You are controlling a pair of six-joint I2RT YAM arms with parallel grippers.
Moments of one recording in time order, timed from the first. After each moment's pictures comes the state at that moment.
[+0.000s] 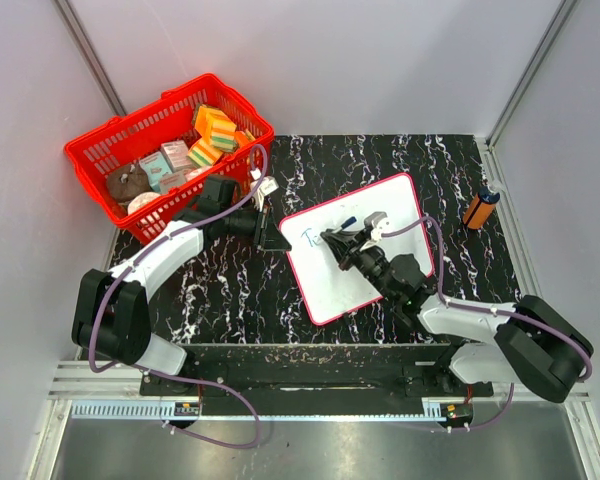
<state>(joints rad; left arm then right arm) -0.35 1.47 1.02 -0.34 0.91 -0.07 0.80 1.27 0.40 1.07 0.09 0.17</state>
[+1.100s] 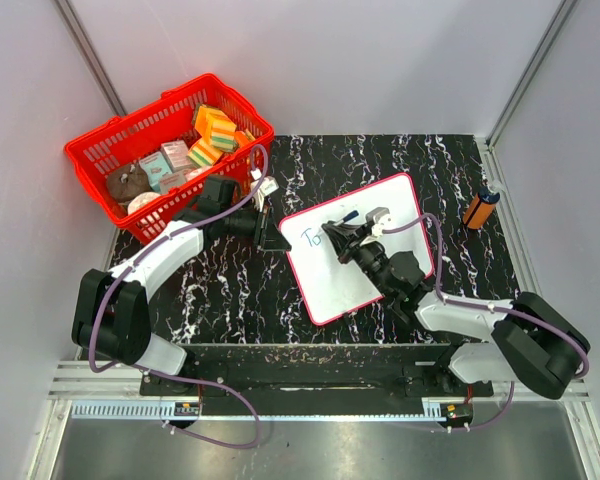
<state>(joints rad) -0.35 1.47 1.02 -0.34 0.91 -0.06 0.80 1.29 0.42 1.10 0.15 0.15</state>
